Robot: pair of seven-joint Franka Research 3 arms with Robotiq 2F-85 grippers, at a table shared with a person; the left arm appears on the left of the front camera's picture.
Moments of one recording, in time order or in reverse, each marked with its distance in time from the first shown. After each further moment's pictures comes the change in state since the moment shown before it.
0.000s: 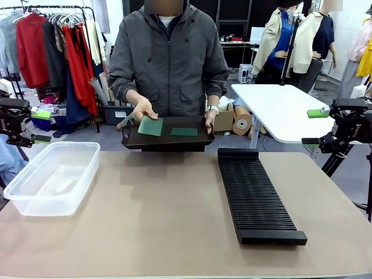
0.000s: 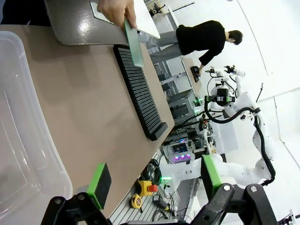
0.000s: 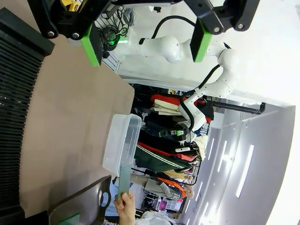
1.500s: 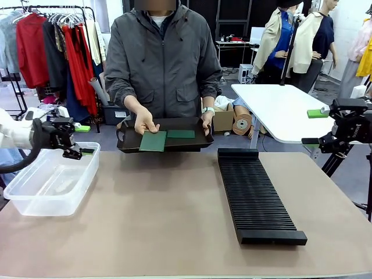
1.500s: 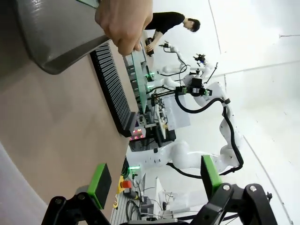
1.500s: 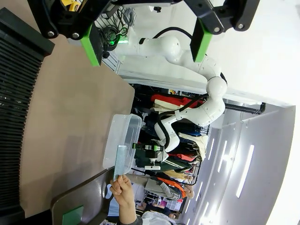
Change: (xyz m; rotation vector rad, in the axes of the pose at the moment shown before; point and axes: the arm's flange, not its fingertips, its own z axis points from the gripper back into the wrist) left arm 0.064 0.123 -0.127 -0.305 0.207 0.135; right arm 0.000 0.000 0.000 -0.001 0.000 0.000
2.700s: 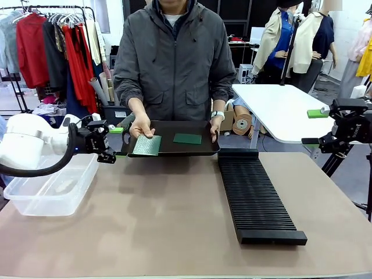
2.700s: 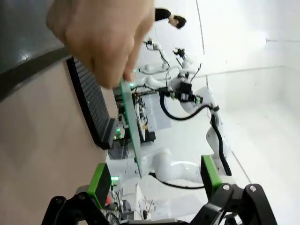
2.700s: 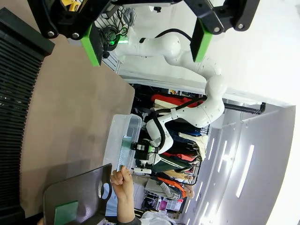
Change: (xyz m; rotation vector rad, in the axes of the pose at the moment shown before) left arm 0.005 0.011 -0.104 -0.099 0.009 0.079; right arm 0.000 0.000 0.000 0.000 0.000 0.000
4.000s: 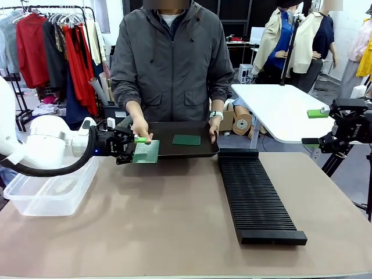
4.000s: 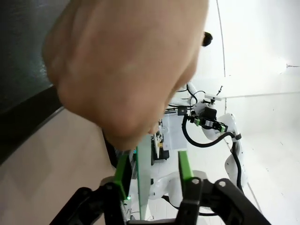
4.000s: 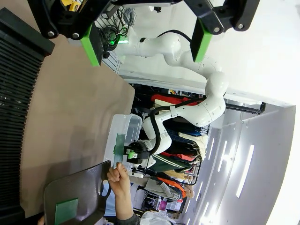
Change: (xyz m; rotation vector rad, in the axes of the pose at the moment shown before) left arm 0.011 0.018 -0.046 0.119 -0.099 0.049; right arm 0.000 0.000 0.000 0.000 0.000 0.000
